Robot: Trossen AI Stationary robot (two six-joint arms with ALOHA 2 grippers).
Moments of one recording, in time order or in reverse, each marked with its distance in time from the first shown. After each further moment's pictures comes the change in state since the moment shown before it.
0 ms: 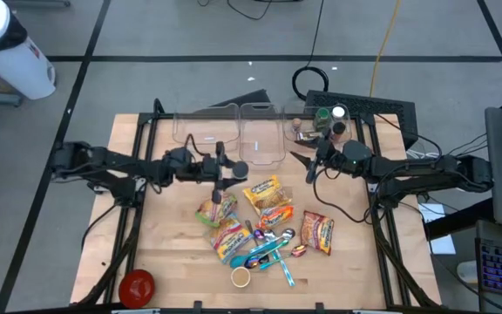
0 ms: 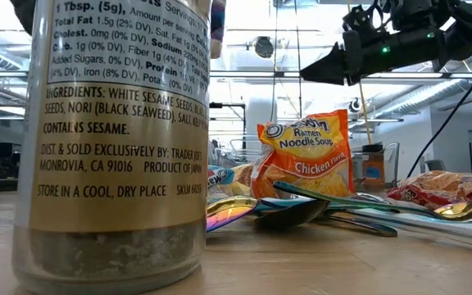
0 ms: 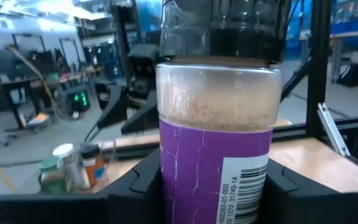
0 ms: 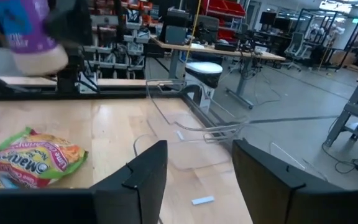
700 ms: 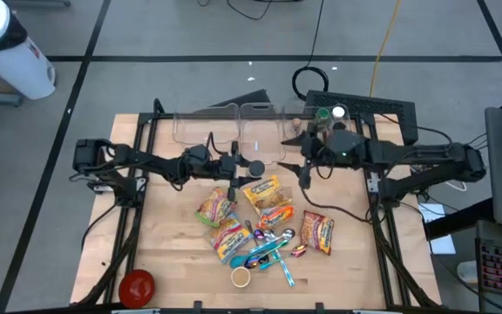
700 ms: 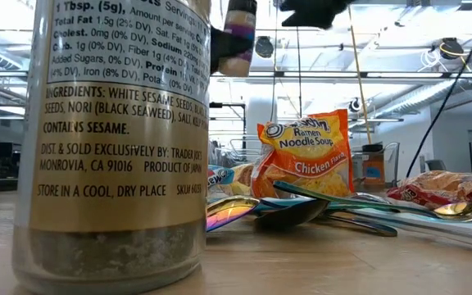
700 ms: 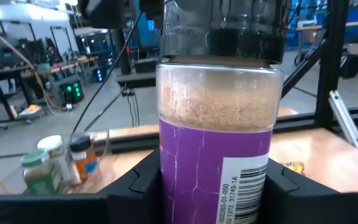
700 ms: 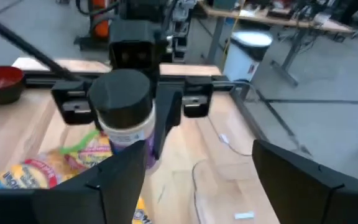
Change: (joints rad) left arm 0.042 0.214 0.133 0.043 0.050 0.000; right arm 0.185 0.126 0.615 -0.732 0.004 0.039
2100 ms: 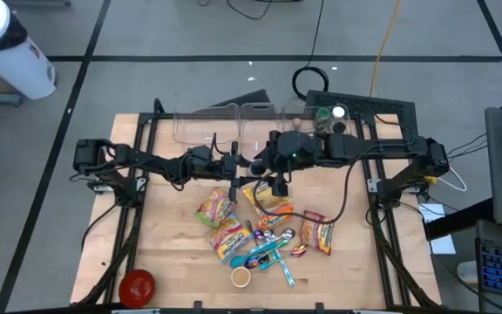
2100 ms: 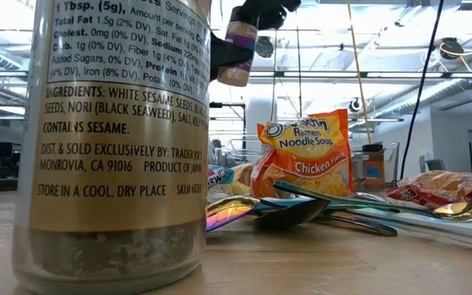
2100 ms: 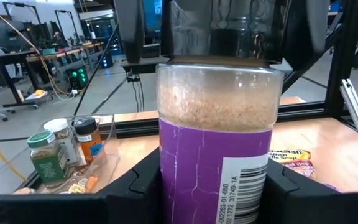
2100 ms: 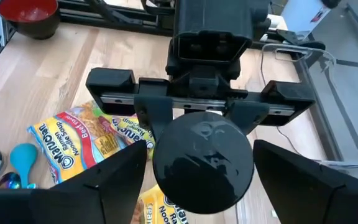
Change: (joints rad) left arm 0.000 0.000 0.001 -0.059 -0.037 -0.004; right arm 0.024 0.402 0.447 -0.345 -0.135 -0.056
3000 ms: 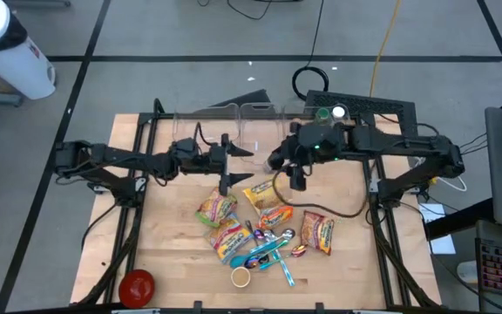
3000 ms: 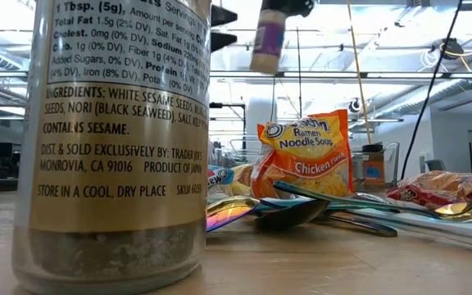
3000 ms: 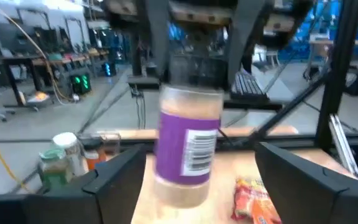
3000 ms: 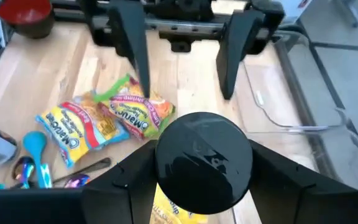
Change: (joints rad) left arm 0.007 -0.192 0.001 -0.139 -0.002 -0.092; right arm -0.017 -0.144 -0.001 -0.163 0.025 0.048
